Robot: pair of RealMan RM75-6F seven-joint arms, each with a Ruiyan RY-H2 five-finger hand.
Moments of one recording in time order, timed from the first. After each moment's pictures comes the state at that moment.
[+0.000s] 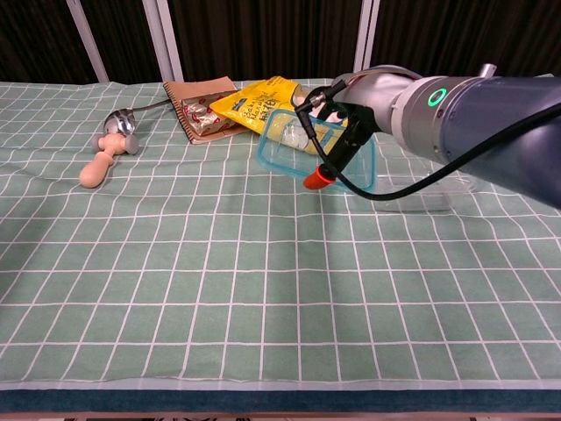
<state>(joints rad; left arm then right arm) -0.07 -1.15 -0.09 -1.71 1.34 1.49 0.22 0.94 -1.67 0.43 -1.85 -0.38 1.29 -0.78</state>
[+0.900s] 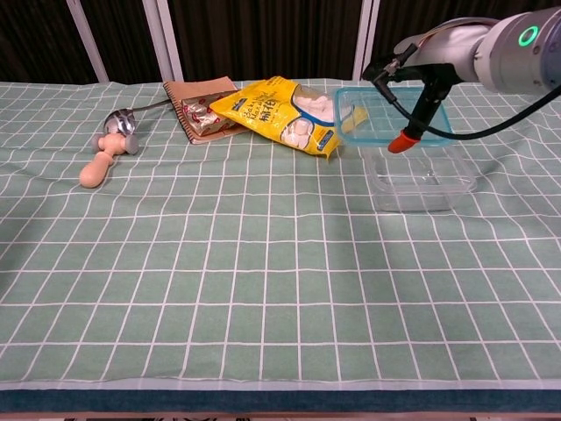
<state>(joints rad) -0.06 -1.15 -0.10 -1.71 1.29 1.50 0.25 0.95 -1.34 0.36 -1.77 -0.39 0.96 -0.80</state>
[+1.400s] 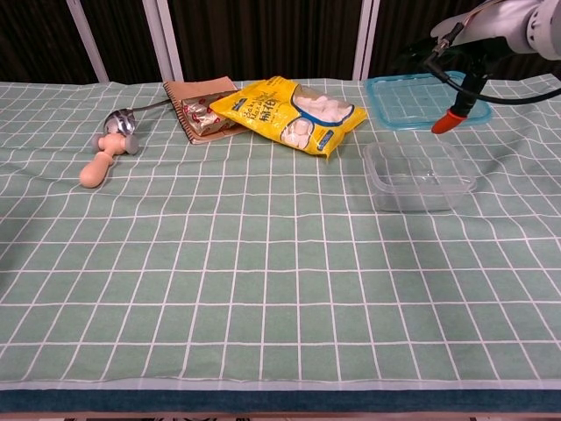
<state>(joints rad) -0.06 -1.17 -0.12 -1.71 1.27 1.52 0.28 0.94 -1.18 0.30 -1.63 -0.57 0.65 -0.56</state>
